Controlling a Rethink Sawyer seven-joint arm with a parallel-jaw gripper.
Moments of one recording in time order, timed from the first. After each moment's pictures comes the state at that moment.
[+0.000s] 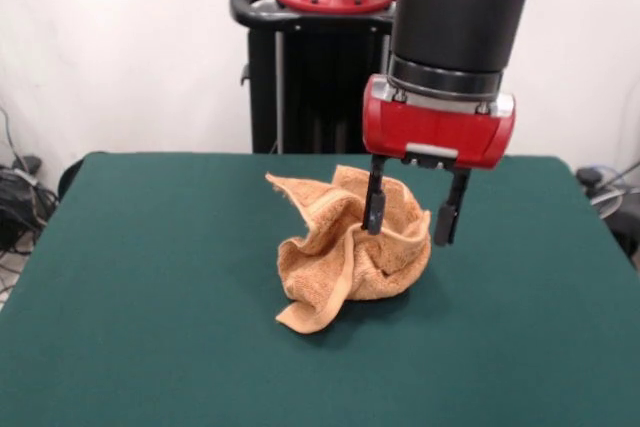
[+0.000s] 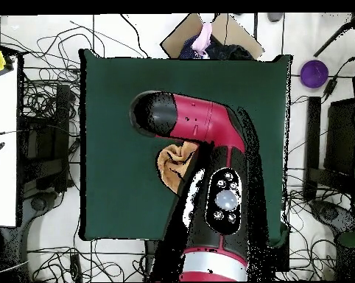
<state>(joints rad) -0.07 -0.63 -0.13 1.39 0.07 0.62 1.70</state>
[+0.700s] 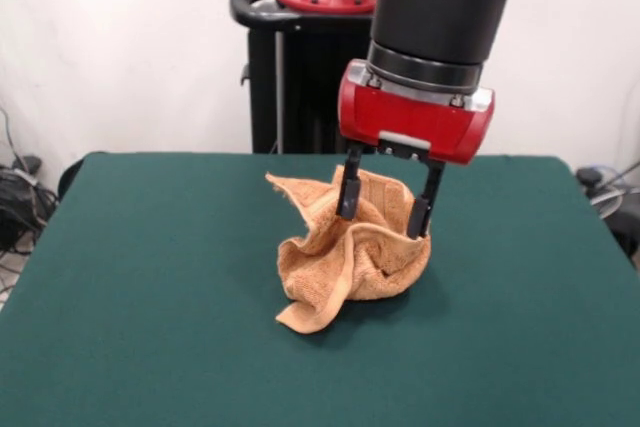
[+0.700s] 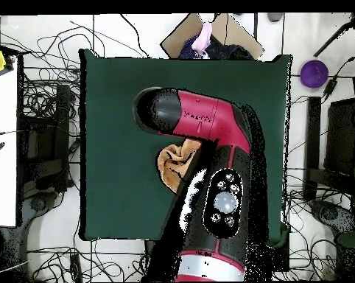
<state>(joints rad) -0.05 -0.62 -0.20 1.35 0.08 0.67 1.79</state>
